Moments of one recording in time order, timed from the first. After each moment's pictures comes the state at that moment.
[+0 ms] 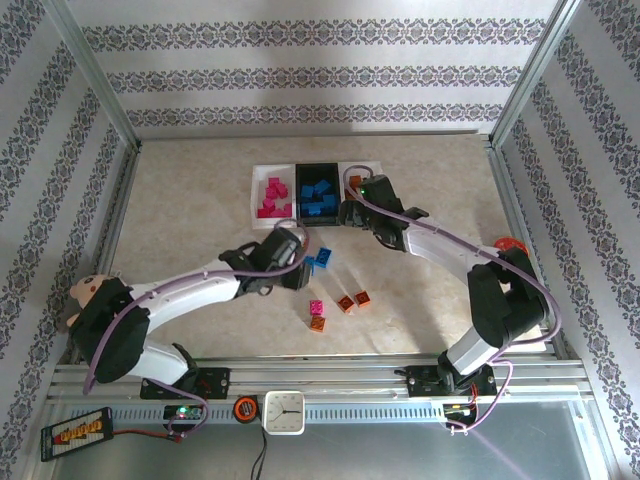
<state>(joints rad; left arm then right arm) -0.72 1.42 0.88 -0.38 -0.04 -0.51 0.49 1.59 1.04 -0.24 0.13 0.50</state>
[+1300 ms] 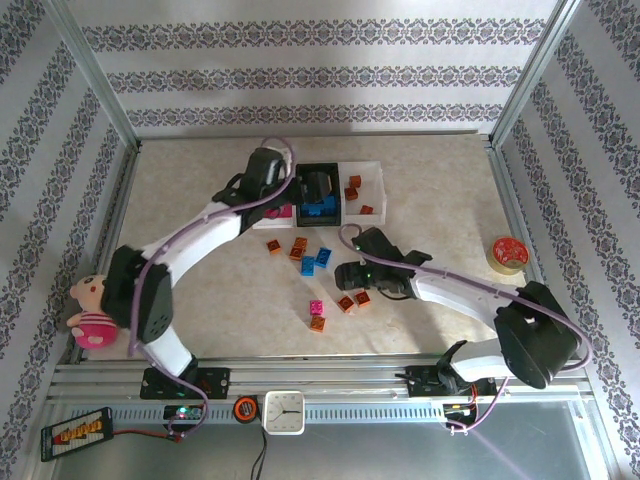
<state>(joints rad) -0.47 1.62 1.24 -0.16 0.21 -0.57 0.72 1.35 0.72 -0.42 -0.02 0.52</state>
